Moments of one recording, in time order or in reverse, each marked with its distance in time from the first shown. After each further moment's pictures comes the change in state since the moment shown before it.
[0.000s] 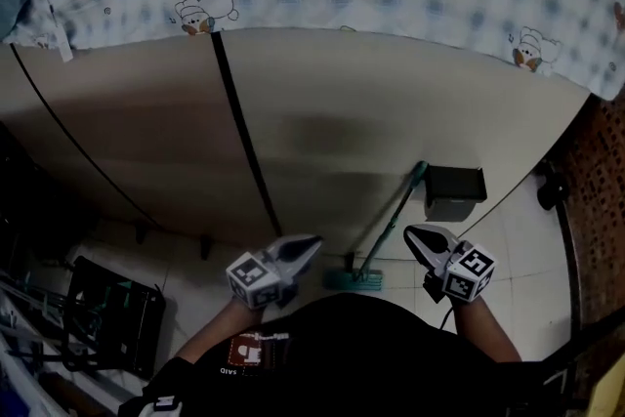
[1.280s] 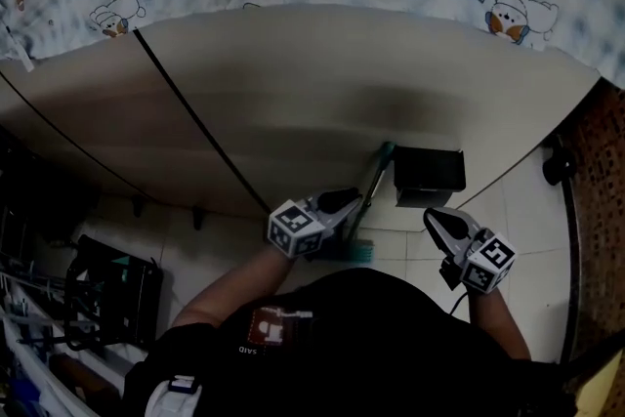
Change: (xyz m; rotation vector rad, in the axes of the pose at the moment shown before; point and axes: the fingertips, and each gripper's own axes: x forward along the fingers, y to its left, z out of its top) left arm 0.215 -0.011 -0.049 0.041 0.171 -0.031; right arm -0.100 -0.114 0.003 0.060 0.007 -0.025
